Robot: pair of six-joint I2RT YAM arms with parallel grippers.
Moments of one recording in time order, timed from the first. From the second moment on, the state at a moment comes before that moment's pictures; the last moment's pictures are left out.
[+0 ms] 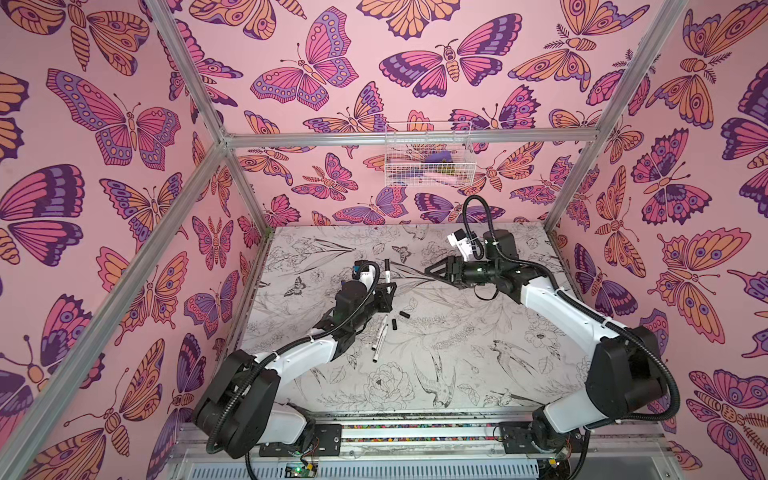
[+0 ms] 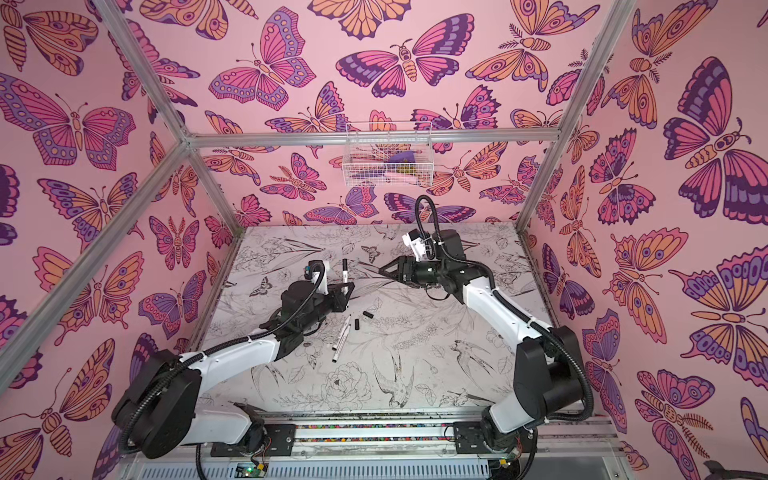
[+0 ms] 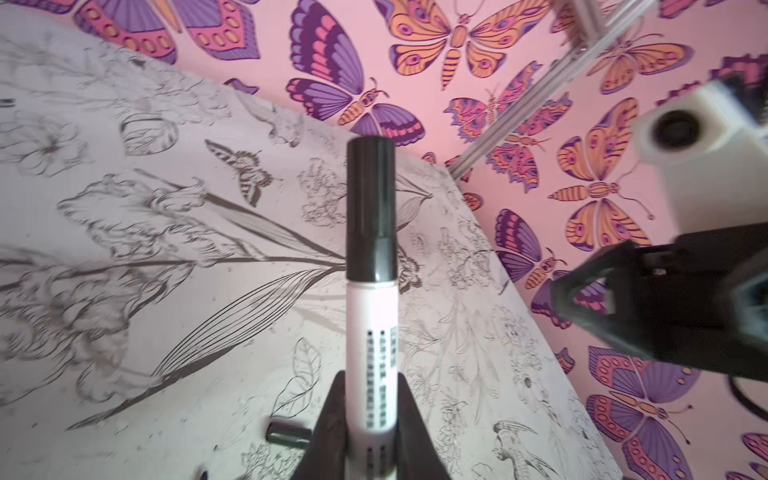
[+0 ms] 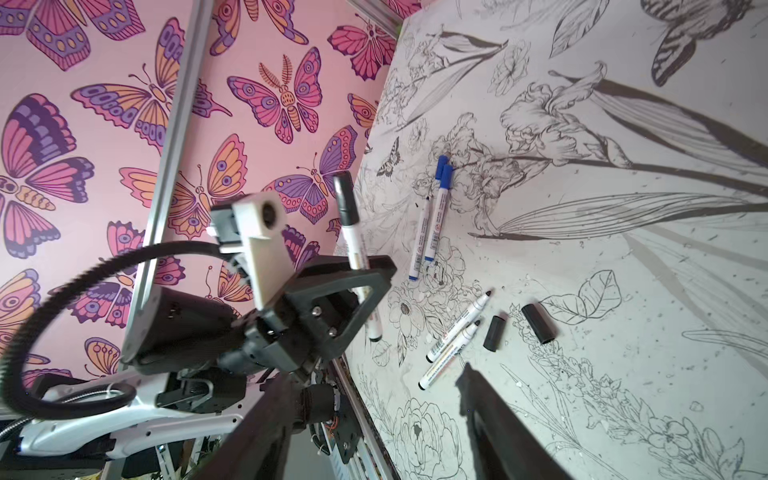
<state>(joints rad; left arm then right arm) -0.54 1.38 0.64 0.43 0.09 -0.64 0.36 1.51 1.17 -0.19 -0.84 0.64</state>
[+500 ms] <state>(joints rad) -0.16 1.21 0.58 -0.10 -0.02 -0.76 0.36 1.45 1.18 -0.32 -0.74 0.54</state>
